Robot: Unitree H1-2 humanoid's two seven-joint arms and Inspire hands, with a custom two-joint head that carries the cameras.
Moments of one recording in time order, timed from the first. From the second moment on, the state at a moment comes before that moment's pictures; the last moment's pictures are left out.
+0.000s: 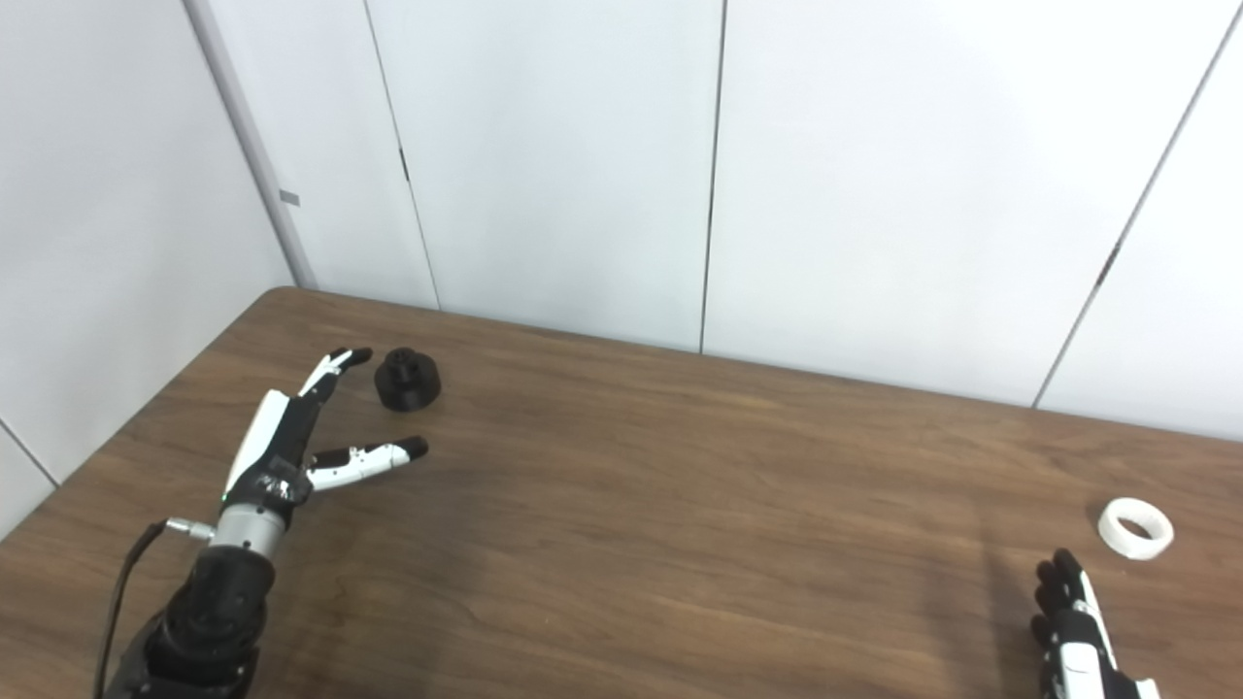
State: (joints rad) left arm -0.10 0.37 0.23 -0.02 0.32 0.16 0.07; right arm 0.11 -0.14 -0.07 -0.24 0.06 0.09 0.07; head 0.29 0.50
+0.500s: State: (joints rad) left arm -0.28 0.44 0.16 0.22 0.39 0.22 0.10; right arm 0.12 -0.14 -0.06 -0.27 0.05 0.13 0.07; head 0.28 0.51
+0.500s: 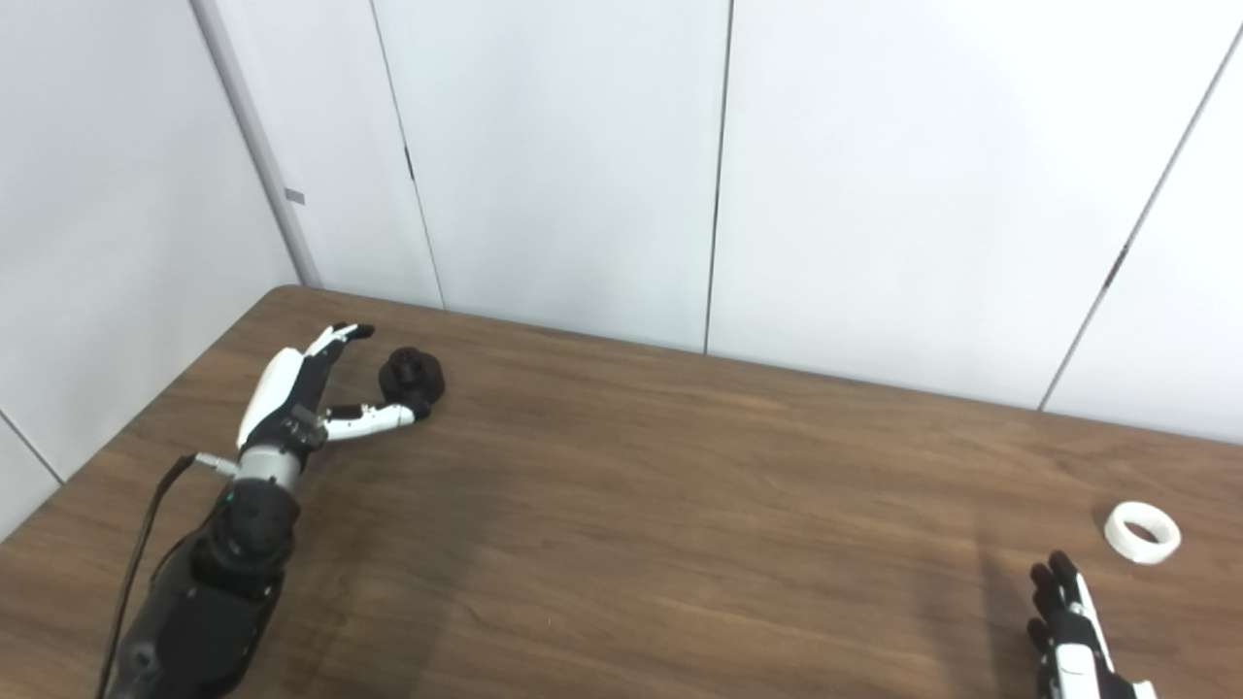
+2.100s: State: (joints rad) left arm -0.54 0.52 -0.07 0.62 0.50 0.30 0.11; right arm 0.13 -0.13 -0.06 -0.31 0.03 0.16 0.07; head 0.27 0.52
